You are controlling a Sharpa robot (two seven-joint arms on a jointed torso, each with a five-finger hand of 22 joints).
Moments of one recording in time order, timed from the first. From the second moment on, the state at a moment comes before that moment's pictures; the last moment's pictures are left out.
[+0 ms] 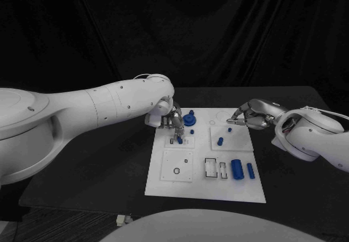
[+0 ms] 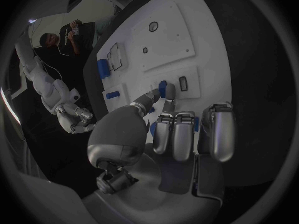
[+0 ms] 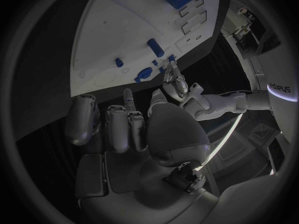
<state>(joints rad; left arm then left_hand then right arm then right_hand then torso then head) 1.35 -0.37 -0.21 1.04 -0.82 0.55 -0.60 1.03 0.06 0.38 -0.17 0.32 1.06 0.05 0.14 0.81 1.47 -0.02 1.57 1.31 1.47 -0.08 1.57 1.31 0.04 1.47 0.03 1.38 1.31 1.26 -0.94 -0.21 1.57 -1.32 -0.31 -0.13 1.16 0.12 -0.20 0.29 0.21 0.85 0.08 0.27 0.21 1.47 -0.02 1.52 1.31 1.47 -0.09 1.39 1.31 0.06 1.44 0.03 1.22 1.31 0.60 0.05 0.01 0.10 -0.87</state>
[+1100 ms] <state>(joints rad) 1.34 -0.40 -0.21 1.08 -0.83 0.49 -0.61 0.97 0.07 0.43 -0.21 0.17 1.04 0.05 0.12 0.78 1.47 -0.02 1.57 1.31 1.47 -0.08 1.57 1.31 0.04 1.47 0.03 1.34 1.31 1.26 -0.94 -0.21 1.57 -1.32 -0.31 -0.14 1.16 0.12 -0.20 0.29 0.21 0.85 0.08 0.27 0.21 1.47 -0.02 1.52 1.31 1.47 -0.09 1.39 1.31 0.06 1.44 0.03 1.21 1.31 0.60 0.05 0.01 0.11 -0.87</state>
